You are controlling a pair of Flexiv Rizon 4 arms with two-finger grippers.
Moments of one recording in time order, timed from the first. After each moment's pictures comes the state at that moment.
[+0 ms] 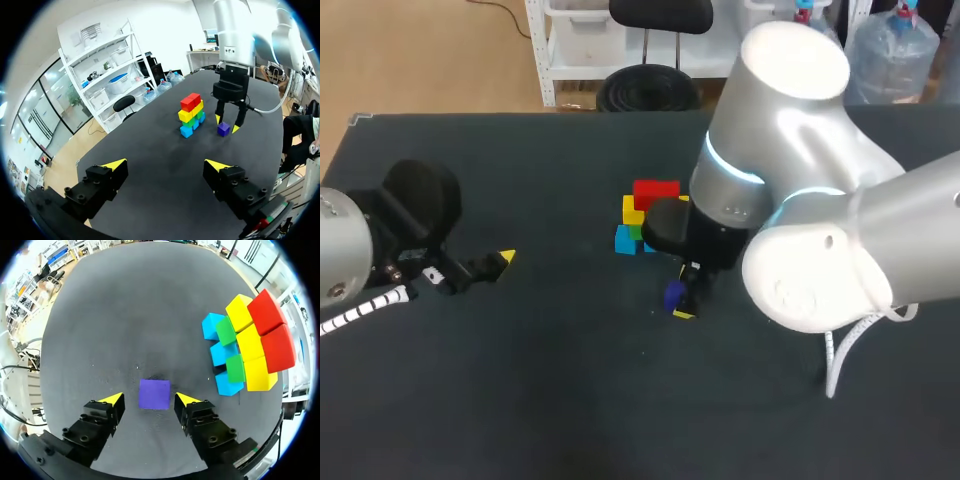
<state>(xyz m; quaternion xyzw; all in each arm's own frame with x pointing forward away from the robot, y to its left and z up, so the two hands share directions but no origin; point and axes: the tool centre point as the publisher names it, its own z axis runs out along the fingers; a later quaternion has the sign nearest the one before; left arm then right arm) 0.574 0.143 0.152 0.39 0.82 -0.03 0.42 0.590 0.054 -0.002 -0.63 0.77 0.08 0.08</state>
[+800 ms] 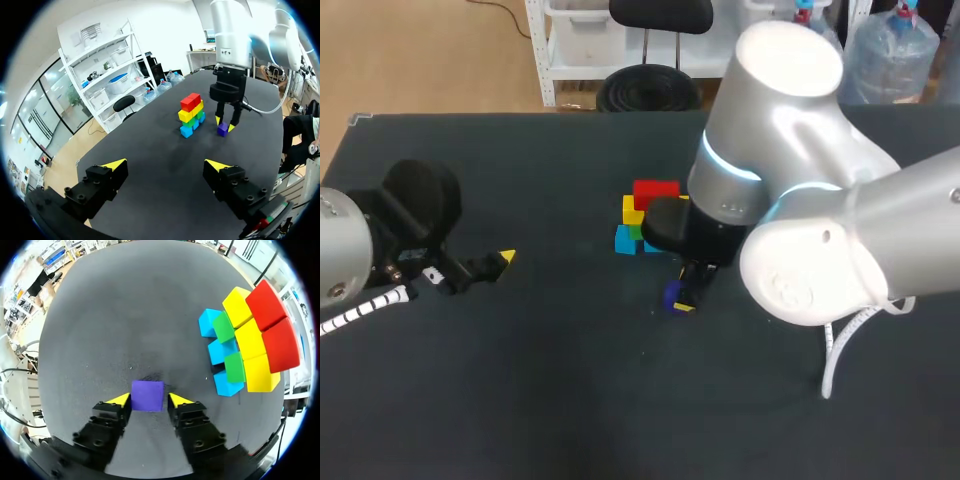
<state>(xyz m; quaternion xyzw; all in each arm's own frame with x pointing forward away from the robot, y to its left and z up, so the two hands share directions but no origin) 0.574 0.143 0.152 0.39 0.82 -0.03 0.42 0.596 0.055 -0.006 -0.62 0.77 0.08 0.08</state>
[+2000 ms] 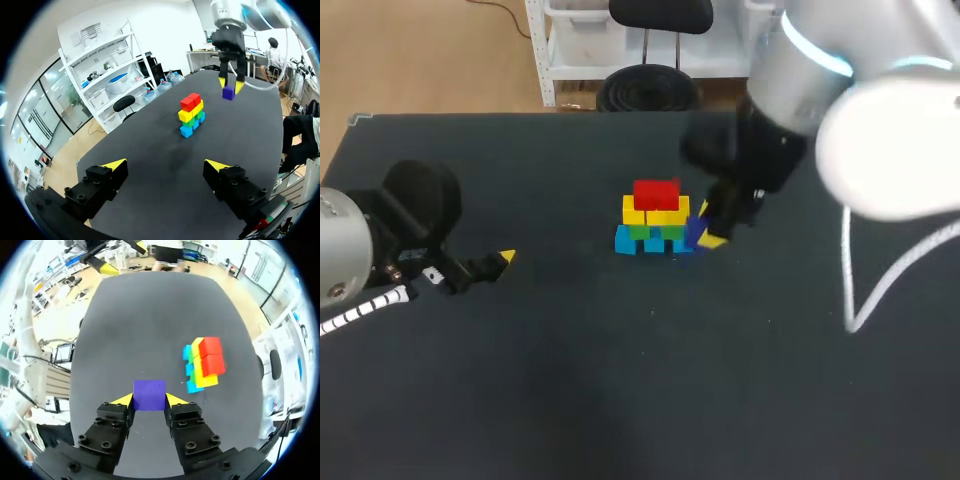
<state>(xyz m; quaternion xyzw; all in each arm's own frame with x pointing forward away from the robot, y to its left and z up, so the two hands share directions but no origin) 0.574 0.143 0.152 0.39 0.82 -0.03 0.42 0.602 0.030 0.123 -0.67 0.72 0.14 0.12</state>
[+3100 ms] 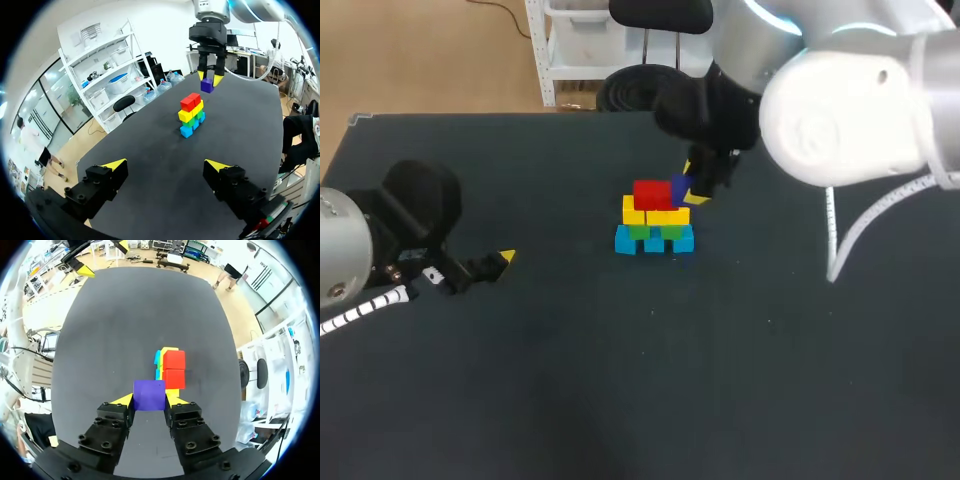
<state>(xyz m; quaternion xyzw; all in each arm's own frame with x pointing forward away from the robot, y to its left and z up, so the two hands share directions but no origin) 0.574 0.143 0.152 0.39 0.82 -0.03 0.42 0.662 0.045 0.130 -0.69 0.70 0.07 0.13</state>
